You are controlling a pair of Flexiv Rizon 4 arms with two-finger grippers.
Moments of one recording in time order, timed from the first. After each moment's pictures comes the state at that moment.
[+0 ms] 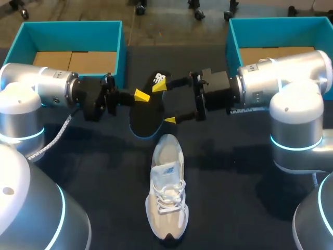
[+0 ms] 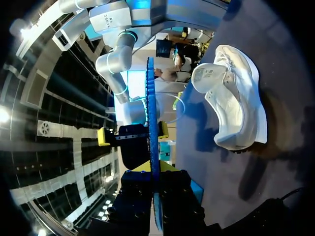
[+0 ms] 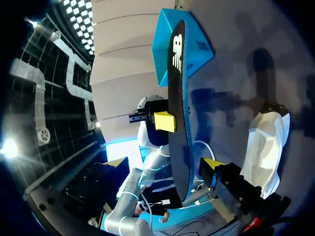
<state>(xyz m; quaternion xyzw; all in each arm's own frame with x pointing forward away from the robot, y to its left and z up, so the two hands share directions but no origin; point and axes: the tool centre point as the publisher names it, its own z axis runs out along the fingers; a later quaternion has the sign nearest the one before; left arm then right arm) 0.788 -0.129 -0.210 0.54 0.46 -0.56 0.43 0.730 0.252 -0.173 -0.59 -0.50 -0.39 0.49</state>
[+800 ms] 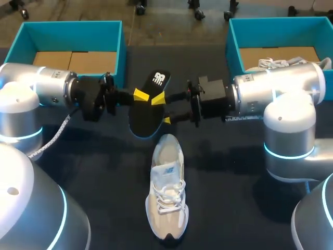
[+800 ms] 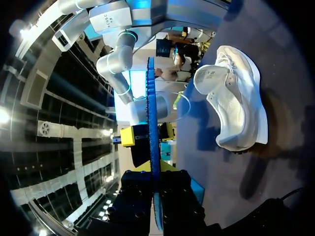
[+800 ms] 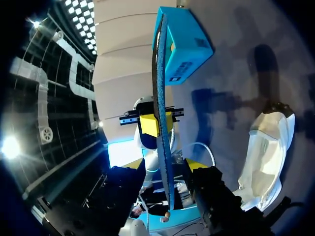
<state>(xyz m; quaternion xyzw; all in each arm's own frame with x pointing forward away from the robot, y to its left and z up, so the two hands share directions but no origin) 0.785 -0.128 -0.205 0.54 0.47 -0.55 0.43 0.728 0.261 -0.190 -0.58 -0.49 -0.41 0.50</state>
